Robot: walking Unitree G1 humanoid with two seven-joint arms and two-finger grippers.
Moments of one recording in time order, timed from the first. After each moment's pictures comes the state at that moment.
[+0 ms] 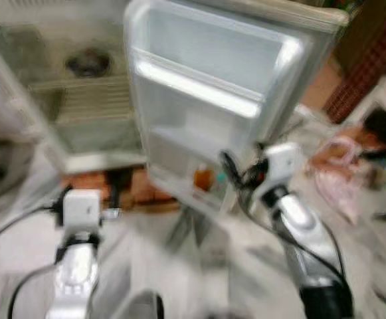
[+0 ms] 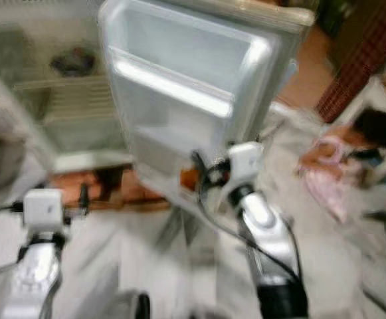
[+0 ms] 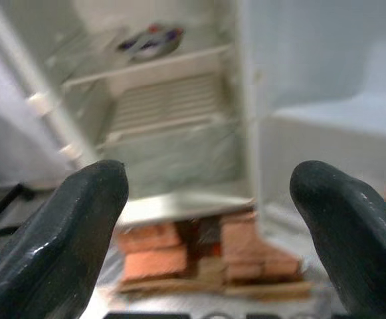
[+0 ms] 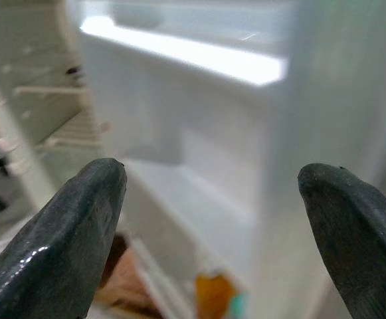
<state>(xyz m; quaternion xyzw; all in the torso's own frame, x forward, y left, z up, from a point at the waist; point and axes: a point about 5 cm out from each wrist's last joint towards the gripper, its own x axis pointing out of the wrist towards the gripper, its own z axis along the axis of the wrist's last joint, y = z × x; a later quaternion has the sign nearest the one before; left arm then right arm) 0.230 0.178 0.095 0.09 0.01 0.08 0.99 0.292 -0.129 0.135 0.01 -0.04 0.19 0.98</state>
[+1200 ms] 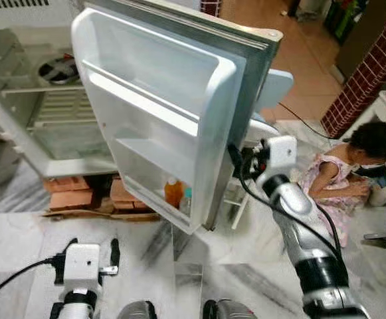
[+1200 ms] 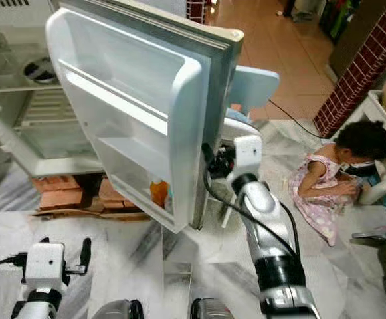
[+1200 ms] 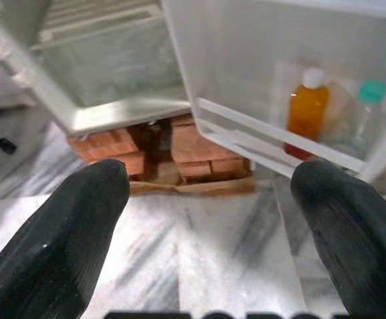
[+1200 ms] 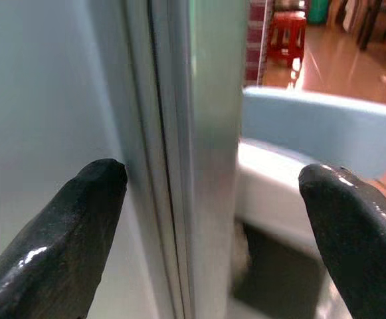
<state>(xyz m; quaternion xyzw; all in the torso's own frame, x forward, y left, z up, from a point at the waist) 0.159 0.180 0.047 0.10 0.15 0.03 0.98 0.347 -0.134 0.151 0.02 -0.04 0.14 0.99</state>
